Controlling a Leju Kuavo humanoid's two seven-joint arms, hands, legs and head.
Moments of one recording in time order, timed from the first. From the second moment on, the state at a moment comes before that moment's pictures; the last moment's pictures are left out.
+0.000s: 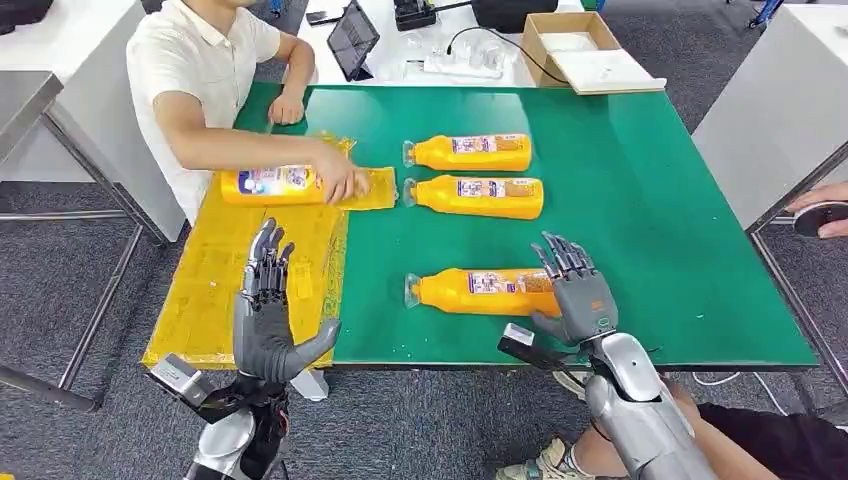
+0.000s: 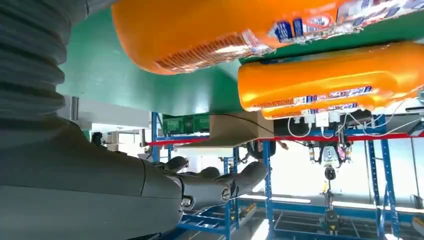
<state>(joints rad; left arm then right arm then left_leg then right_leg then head) -0.05 -0.18 -0.25 -1.50 0.06 0.00 -0.66 -0.34 -0.20 0.22 -0.91 1.05 -0.49 -0.25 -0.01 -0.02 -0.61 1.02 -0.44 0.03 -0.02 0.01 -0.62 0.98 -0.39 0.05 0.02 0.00</state>
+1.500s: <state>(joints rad) -0.09 -0.17 -0.29 -1.47 0.07 -0.01 -0.65 -0.62 -0.13 0.27 -0.45 0.99 -0.20 -0.33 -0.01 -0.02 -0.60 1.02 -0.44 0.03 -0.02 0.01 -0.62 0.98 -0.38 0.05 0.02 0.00</state>
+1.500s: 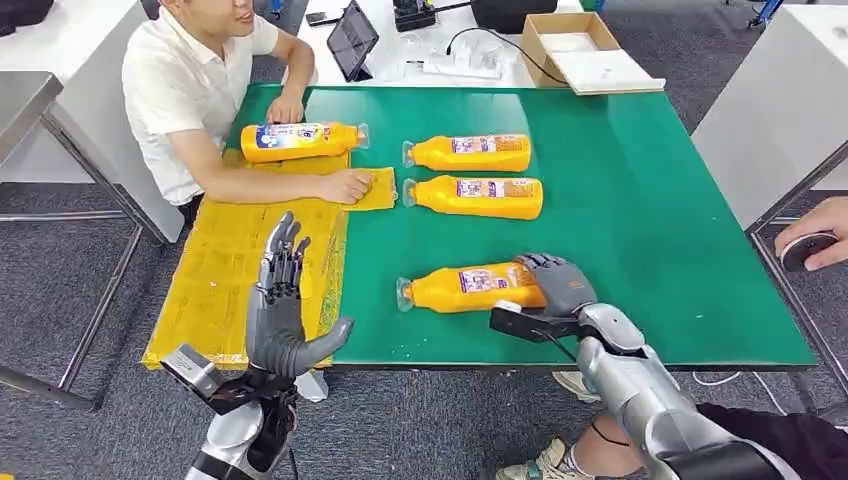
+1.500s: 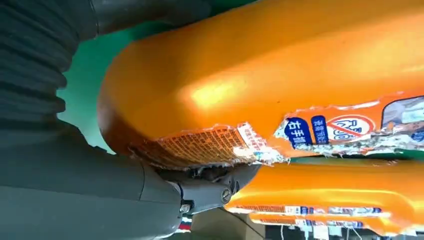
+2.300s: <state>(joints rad) -0.07 -0.17 -0.29 -1.49 0.11 0.07 -0.66 -0.57 -0.11 0.26 -0.48 0.77 -0.27 -0.44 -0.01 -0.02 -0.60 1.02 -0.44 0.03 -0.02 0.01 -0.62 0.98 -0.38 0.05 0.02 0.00</state>
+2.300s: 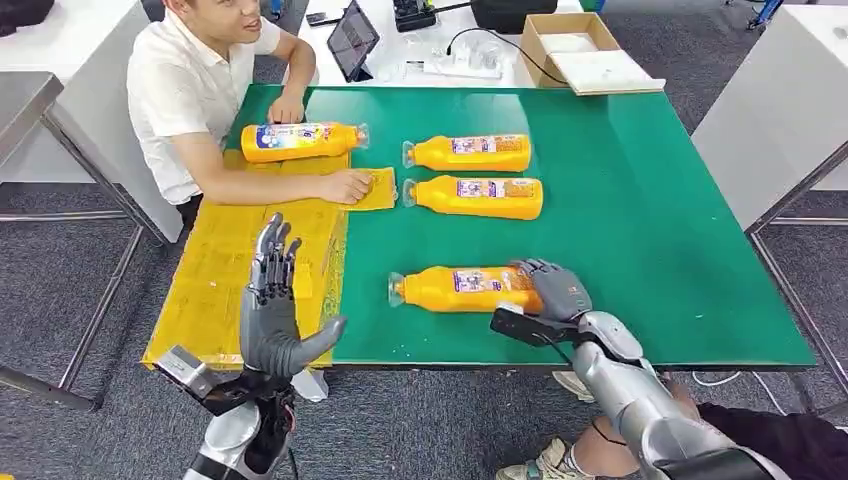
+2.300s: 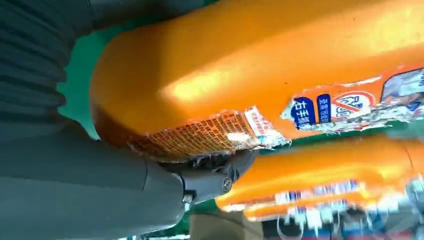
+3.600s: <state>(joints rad) 0.01 -0.18 -0.37 -1.51 0.25 -0.20 -0.55 -0.11 0.11 0.42 -1.18 0.47 -0.27 -0.53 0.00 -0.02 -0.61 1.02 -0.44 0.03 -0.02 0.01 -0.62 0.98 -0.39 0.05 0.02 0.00</state>
